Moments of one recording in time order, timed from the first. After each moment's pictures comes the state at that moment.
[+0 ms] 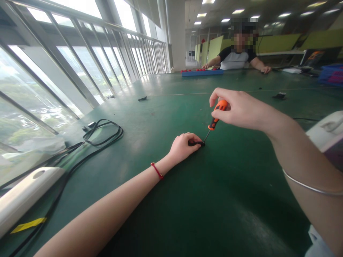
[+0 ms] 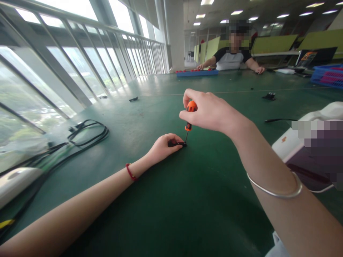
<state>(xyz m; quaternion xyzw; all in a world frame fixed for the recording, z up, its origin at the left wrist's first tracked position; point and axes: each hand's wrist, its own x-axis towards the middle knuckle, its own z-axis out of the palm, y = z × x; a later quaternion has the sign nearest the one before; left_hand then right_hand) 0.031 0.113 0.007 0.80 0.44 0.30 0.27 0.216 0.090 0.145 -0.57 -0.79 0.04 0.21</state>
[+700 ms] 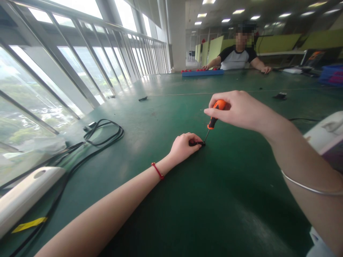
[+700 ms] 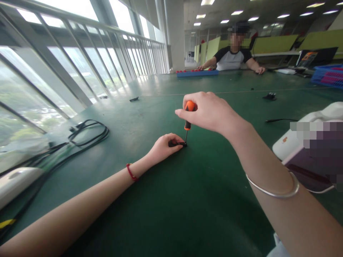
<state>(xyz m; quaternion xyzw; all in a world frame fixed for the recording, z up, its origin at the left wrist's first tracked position) 0.031 0.113 0.007 0.80 0.44 0.29 0.27 0.213 0.090 0.144 -0.58 -0.78 0.03 0.22</state>
